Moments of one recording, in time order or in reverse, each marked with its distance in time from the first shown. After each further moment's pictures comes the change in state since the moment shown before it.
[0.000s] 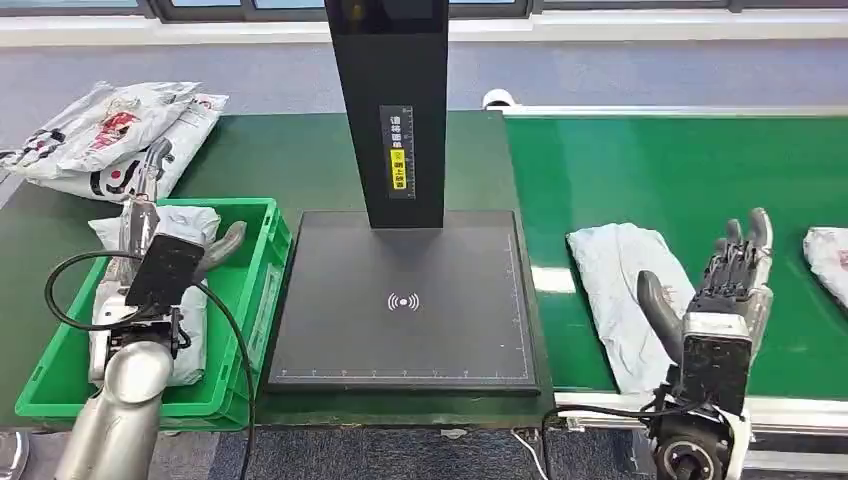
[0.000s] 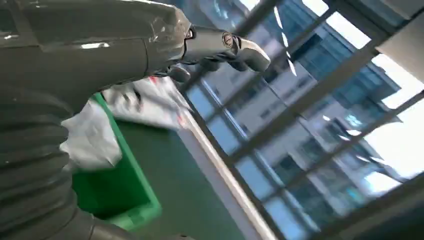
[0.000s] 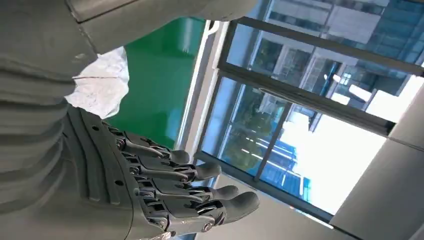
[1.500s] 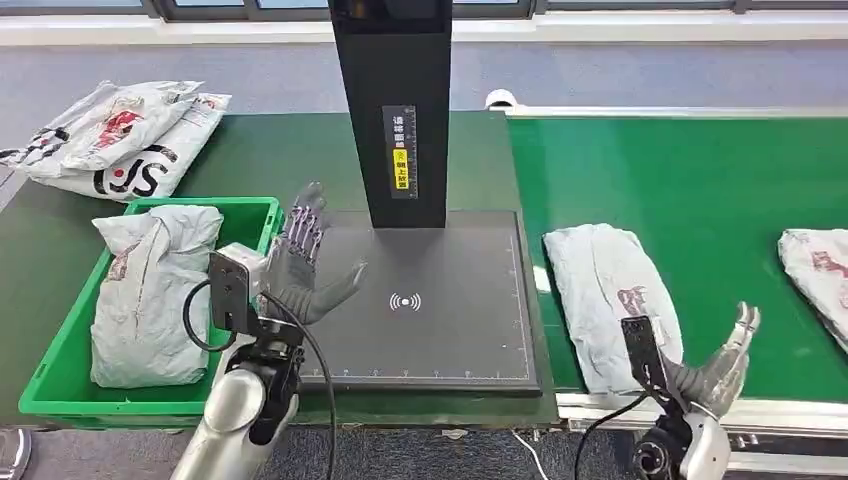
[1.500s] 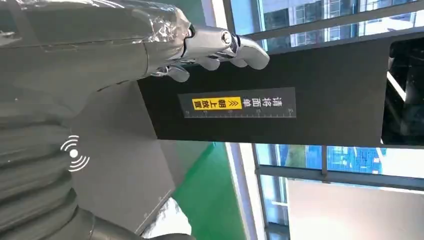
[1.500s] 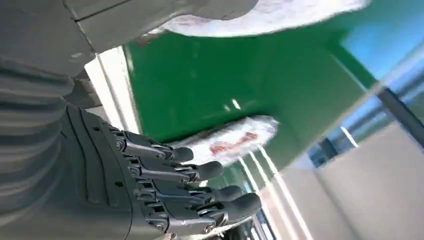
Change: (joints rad) left arm 0.061 -0.243 -0.244 0.064 0.466 -0.077 -0.034; right arm -0.058 0.000 -0.237 0.599 0.569 -0.250 0.268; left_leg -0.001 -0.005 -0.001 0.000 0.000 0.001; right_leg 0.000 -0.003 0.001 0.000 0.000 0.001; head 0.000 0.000
